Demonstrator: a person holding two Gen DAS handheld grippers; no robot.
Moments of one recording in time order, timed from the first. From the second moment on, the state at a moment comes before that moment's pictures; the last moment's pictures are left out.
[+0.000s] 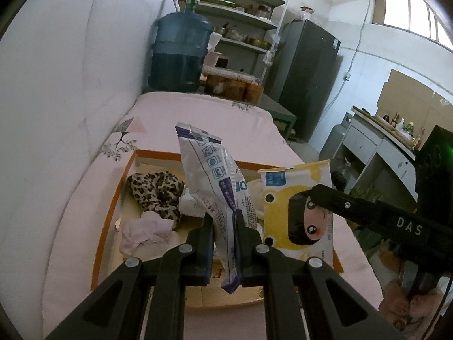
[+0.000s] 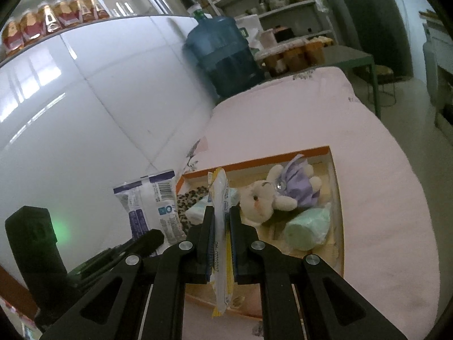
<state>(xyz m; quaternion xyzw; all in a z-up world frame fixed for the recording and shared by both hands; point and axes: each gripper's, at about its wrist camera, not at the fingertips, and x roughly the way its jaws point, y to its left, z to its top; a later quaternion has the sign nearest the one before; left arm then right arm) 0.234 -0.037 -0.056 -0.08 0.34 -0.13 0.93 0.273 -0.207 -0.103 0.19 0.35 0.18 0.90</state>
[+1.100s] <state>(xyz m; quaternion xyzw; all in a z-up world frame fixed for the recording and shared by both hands) 0.265 -0.033 -0.094 -0.09 0.38 -0.12 0.91 0.293 -0.219 -0.146 0.20 0.38 0.15 0.89</state>
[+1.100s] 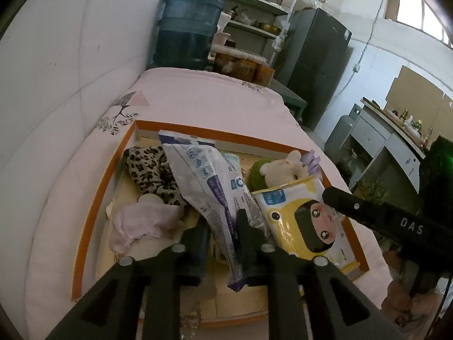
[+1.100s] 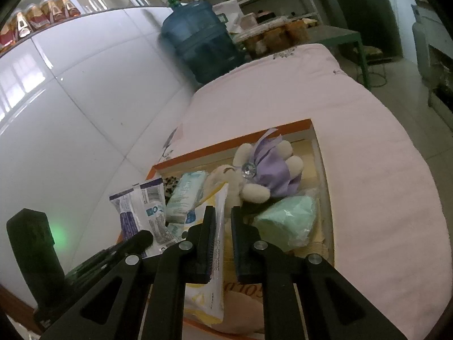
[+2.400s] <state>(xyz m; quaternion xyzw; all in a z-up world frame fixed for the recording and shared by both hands) 0.183 -0.032 -0.032 -0.08 0.31 -0.12 0.94 0.201 -0.201 -0.081 0.17 0.33 0.10 0.92</state>
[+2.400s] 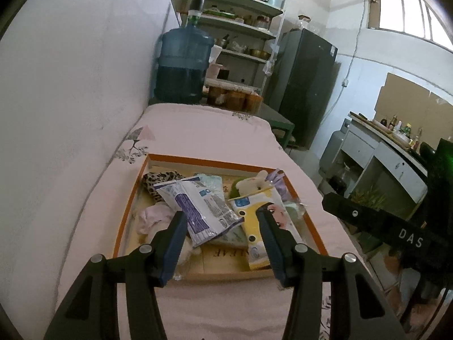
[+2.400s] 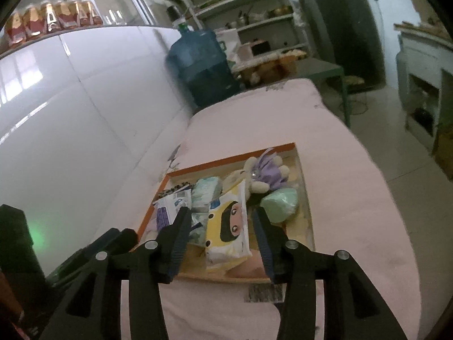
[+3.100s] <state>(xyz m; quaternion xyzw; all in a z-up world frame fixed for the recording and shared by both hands) 0.079 -0.027 0.005 -0.05 0.27 -0.06 0.96 0.092 -0.169 -0.041 0.10 0.28 0.03 0.95</state>
